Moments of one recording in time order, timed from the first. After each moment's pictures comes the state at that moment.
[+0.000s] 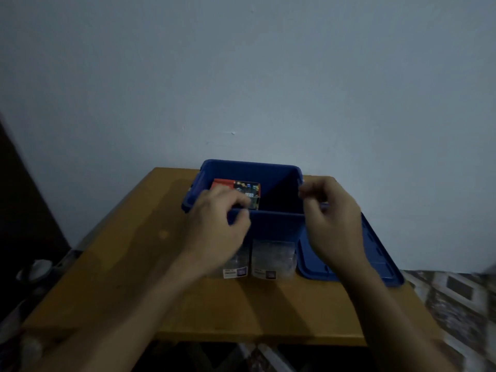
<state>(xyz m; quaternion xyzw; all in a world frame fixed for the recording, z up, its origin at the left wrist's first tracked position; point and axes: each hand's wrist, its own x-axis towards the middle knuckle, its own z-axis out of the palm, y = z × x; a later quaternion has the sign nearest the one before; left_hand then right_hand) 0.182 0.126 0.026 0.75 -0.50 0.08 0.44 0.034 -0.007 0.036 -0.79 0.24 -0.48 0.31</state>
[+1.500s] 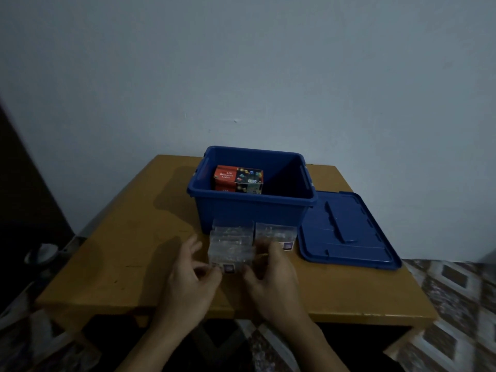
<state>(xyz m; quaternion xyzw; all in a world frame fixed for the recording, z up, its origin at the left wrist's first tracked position) 0.155 0.190 -0.063 0.80 -0.23 -0.17 0.53 0.048 0.064 -0.078 -0.84 0.29 -0.26 0.39</state>
